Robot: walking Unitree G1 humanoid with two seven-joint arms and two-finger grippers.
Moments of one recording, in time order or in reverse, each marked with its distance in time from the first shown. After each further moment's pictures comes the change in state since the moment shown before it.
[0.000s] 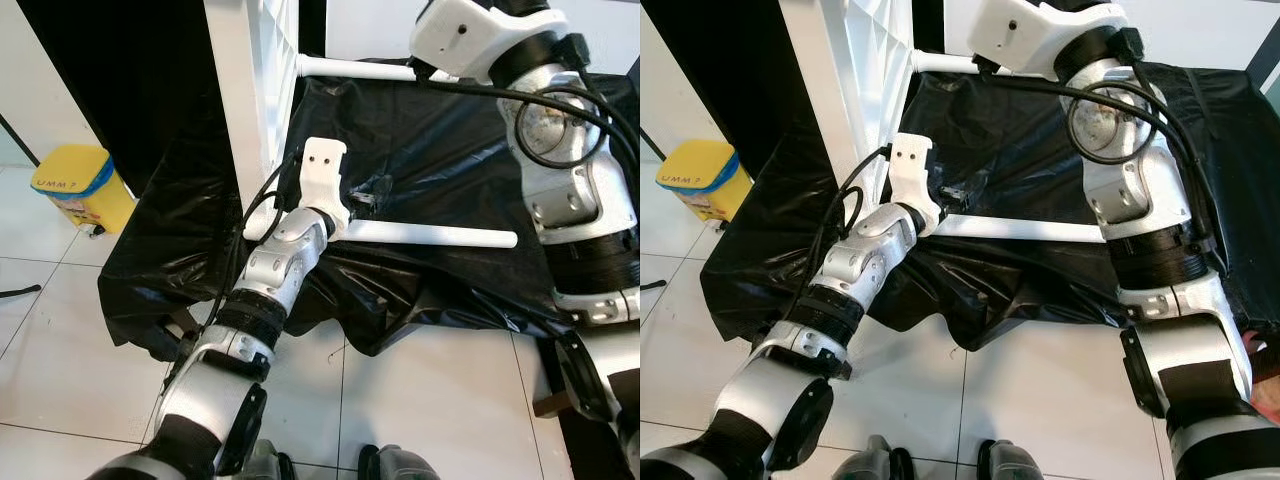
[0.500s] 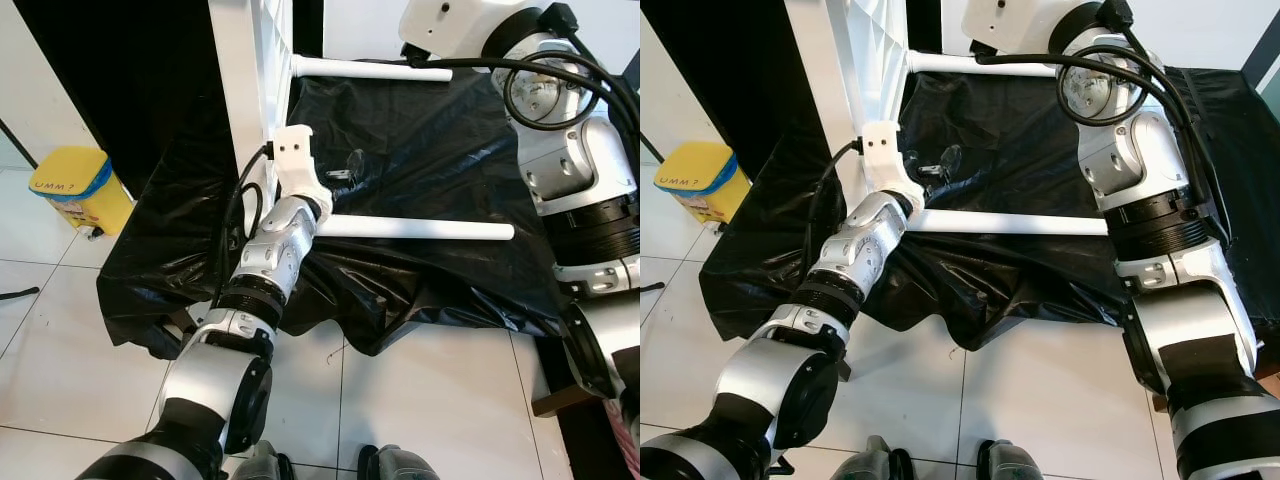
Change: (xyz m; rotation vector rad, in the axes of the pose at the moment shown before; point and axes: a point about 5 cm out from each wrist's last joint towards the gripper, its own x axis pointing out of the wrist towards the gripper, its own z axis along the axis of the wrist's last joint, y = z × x) left arm 0.002 0.023 0.007 -0.116 -0.096 0.169; right arm 0.015 -0.001 -0.005 -0.029 0.065 0.121
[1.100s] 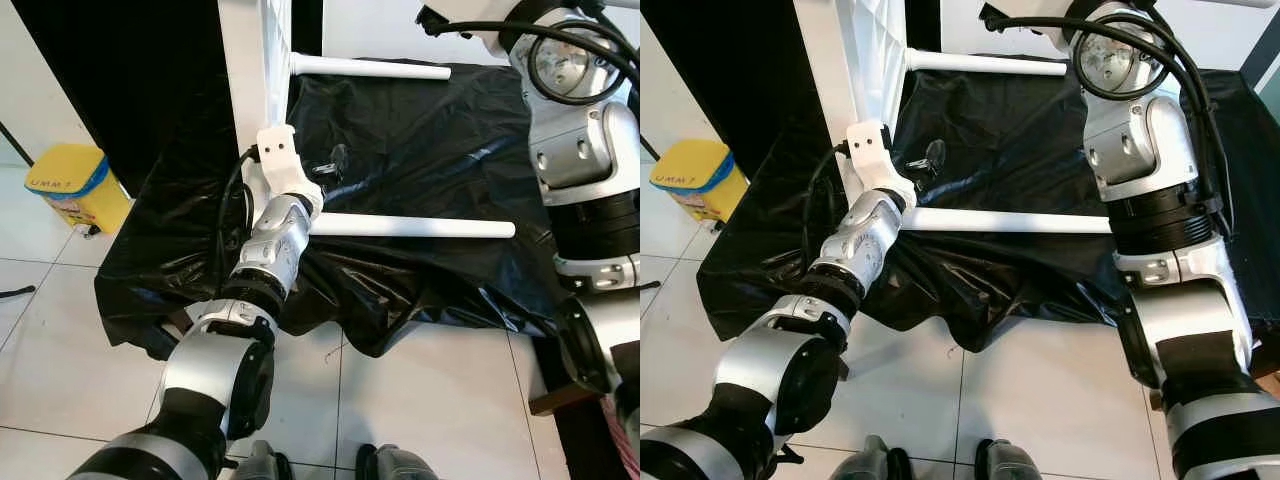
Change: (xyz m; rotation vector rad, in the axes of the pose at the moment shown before) left arm 0.005 0.015 0.006 -0.053 -0.047 0.115; right arm -0.006 -0.013 -0.005 0.242 0.136 -0.018
